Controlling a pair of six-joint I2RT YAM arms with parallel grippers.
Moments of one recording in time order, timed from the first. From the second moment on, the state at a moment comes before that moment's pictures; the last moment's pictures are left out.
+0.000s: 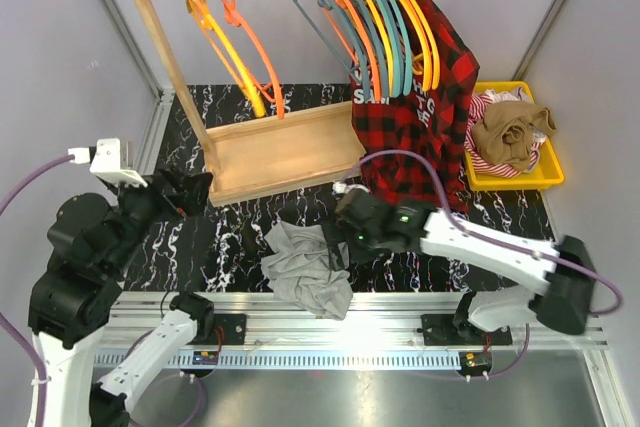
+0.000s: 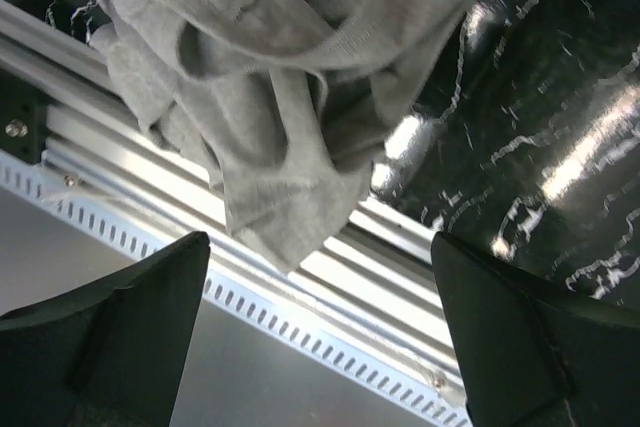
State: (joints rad) left arm -0.36 0.63 1.35 -0.90 -0.12 -0.34; right arm 1.04 1.28 1.07 -0.82 0.01 0.68
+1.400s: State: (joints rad) left arm -0.36 0.34 1.08 -0.97 0.08 -0.43; right arm 0.77 1.30 1.05 -0.91 0.39 1.04
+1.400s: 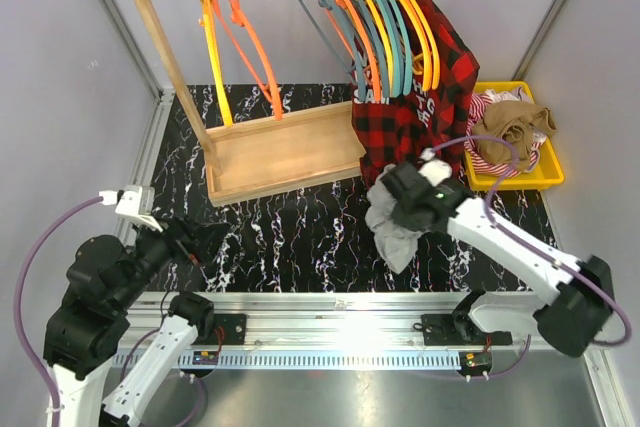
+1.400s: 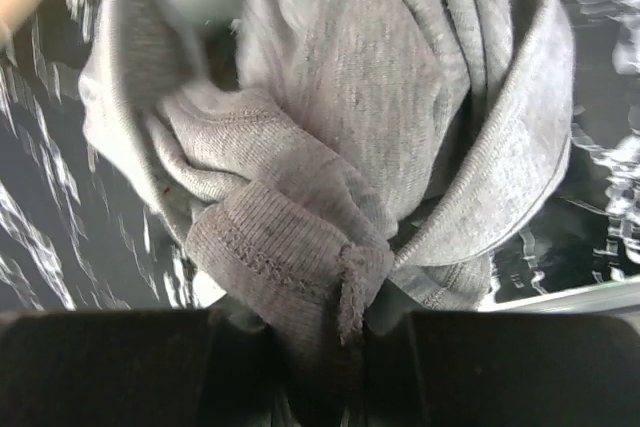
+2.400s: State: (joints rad) left arm -0.36 0.53 1.04 -0.89 0.51 -0.37; right arm -0.39 1.88 1.89 -0.73 0.02 0.86
